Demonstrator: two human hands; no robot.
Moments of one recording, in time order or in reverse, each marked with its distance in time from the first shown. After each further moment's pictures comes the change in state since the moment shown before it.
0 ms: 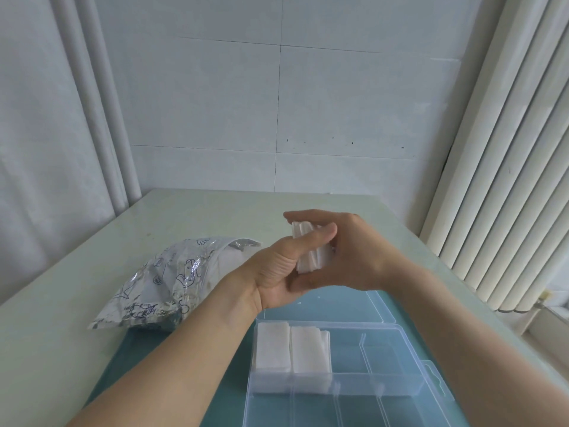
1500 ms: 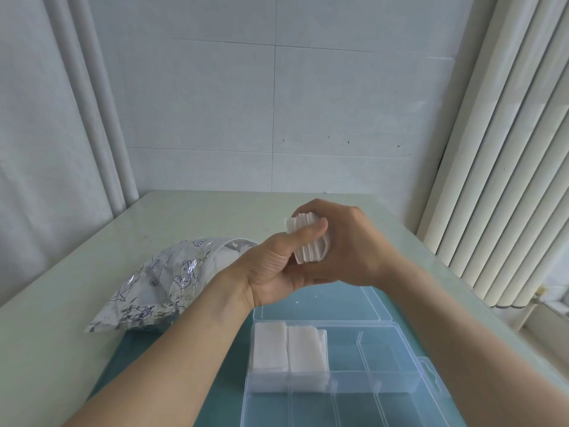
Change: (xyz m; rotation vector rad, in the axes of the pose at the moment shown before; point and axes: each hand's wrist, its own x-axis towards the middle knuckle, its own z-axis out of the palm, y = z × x) left_hand -0.002 0.004 -0.002 0.090 -0.023 0.039; right_hand 0.000 -0.006 -0.002 -0.065 0.153 -0.046
